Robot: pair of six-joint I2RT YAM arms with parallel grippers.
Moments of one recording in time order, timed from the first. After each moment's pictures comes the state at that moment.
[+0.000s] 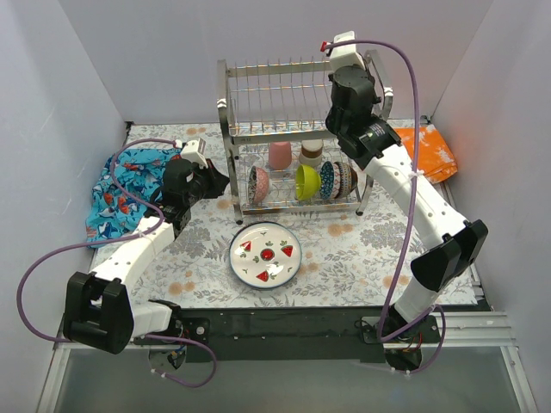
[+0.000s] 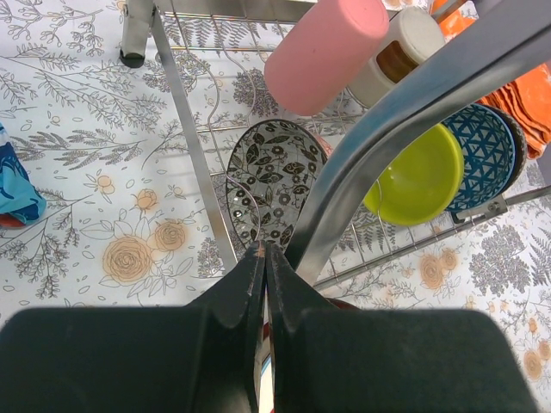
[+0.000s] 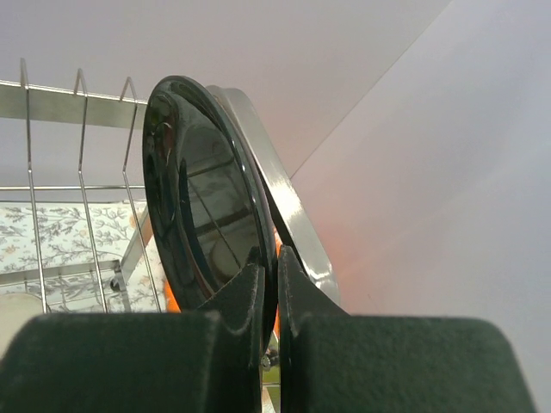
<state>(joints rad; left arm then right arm) -0.28 1.23 0.81 0.08 0.19 -0.41 0.62 1.68 1.89 -0.20 0.96 -0.50</state>
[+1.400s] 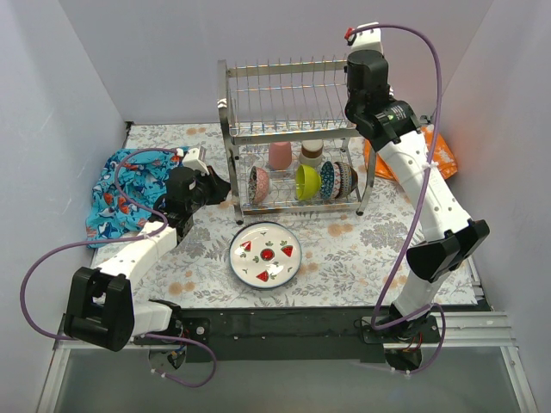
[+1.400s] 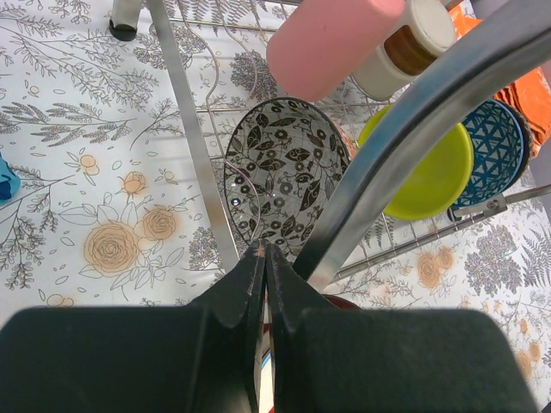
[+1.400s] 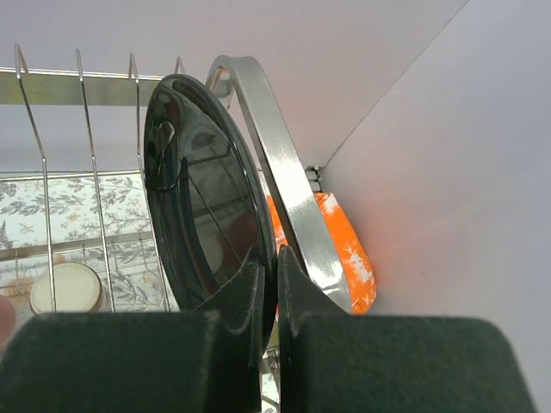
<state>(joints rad) -0.29 1.25 0.72 0.19 0.19 -0.47 0.52 1.74 2.12 -0.61 0.78 -0.19</state>
